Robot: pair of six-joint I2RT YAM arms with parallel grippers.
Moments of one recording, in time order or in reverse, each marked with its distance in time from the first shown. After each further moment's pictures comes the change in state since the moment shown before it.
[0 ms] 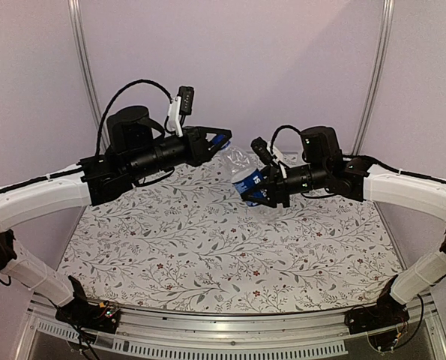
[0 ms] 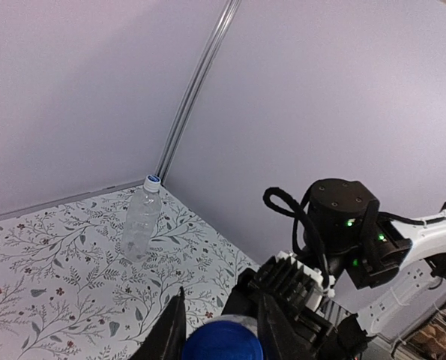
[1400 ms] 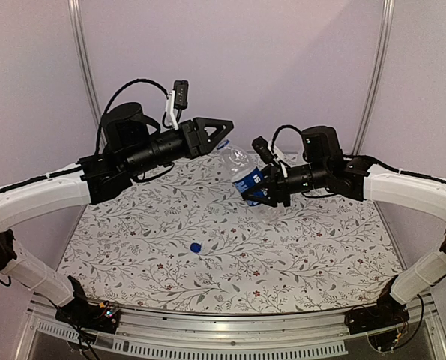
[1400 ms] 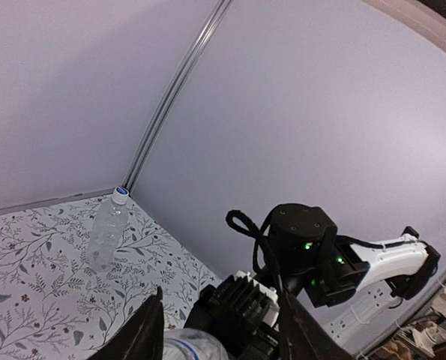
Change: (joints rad) left arm 0.018 0.000 -0.001 0.085 0.071 -0.118; right arm -0.007 0.000 -0.002 0.006 -0.026 0.011
